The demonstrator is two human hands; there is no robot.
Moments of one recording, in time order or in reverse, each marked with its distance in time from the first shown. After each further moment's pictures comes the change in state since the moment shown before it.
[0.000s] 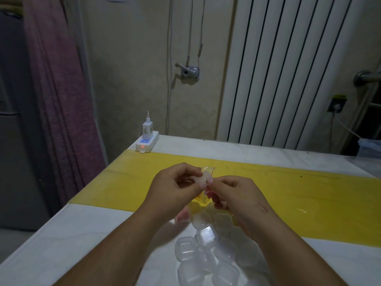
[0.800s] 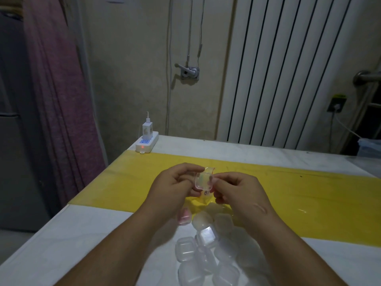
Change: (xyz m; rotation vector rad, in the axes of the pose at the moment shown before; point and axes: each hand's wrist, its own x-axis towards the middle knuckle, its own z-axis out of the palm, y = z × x) left_hand 0.000 0.007 0.000 -0.044 -0.020 -0.132; right_hand 0.003 0.000 -0.002 -0.042 0.095 -0.112
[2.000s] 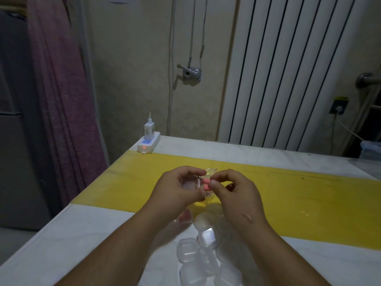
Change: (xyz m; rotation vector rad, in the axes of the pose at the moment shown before) left_hand -0.002 0.000 0.000 -0.005 -0.042 -0.020; right_hand -0.004 0.006 0.011 -0.281 0.143 -0.185
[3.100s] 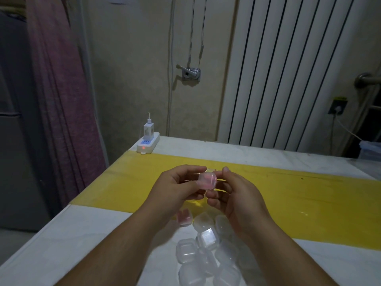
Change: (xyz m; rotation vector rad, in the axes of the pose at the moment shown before) left_hand 0.003 0.000 0.001 -0.232 -0.040 -0.050; right_hand 0.001 -0.016 -0.003 0.735 -0.158 0.427
